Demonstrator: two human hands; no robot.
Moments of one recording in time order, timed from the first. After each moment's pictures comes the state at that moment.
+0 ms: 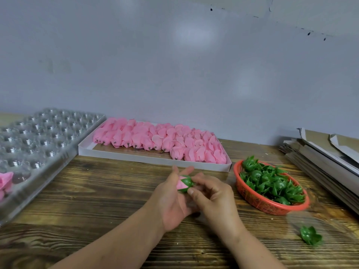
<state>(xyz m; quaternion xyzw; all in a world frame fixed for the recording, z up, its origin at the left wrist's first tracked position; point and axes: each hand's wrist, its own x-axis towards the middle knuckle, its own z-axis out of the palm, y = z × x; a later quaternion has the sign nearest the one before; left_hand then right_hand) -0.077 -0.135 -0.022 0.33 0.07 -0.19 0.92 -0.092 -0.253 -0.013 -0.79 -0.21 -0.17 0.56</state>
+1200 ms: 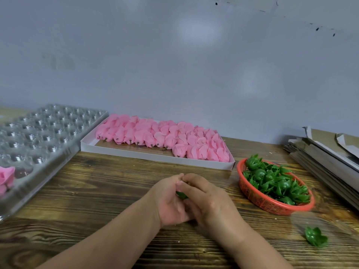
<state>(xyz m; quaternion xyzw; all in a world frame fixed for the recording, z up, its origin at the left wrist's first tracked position) -0.078 -0.123 -0.016 0.38 0.15 -0.30 0.86 -0.097 -0.257 -0.008 -0.84 -0.43 -0.28 0.19</state>
